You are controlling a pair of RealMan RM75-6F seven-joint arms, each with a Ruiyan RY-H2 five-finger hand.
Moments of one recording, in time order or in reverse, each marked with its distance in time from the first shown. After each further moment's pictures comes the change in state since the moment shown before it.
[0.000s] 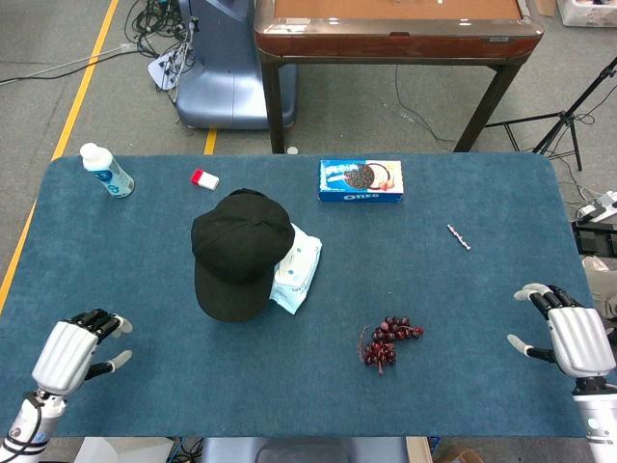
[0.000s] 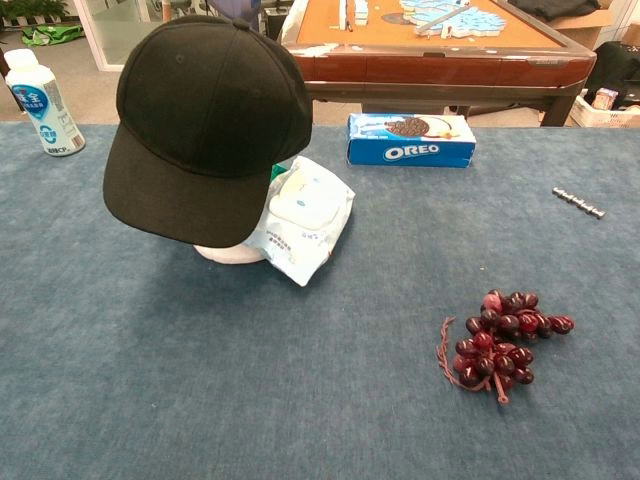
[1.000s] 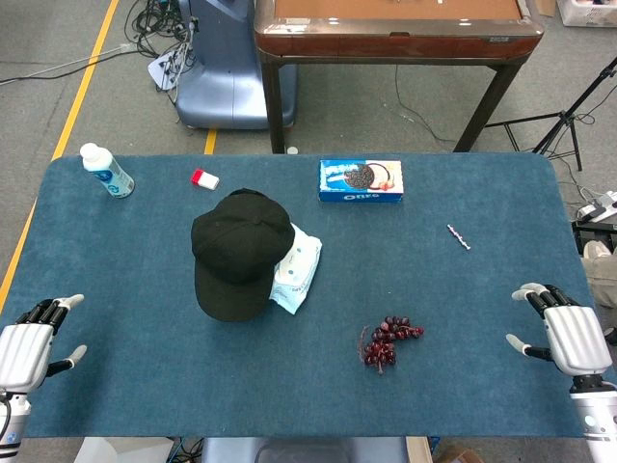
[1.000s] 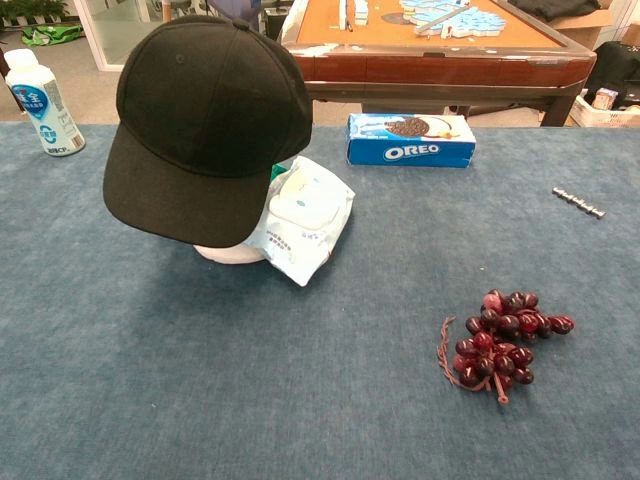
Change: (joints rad) left arm 0.083 0.155 -0.035 -0.232 -0.301 -0.149 0.185; right arm 0.011 -0.011 -0.001 0.011 0.003 -0.022 -0.033
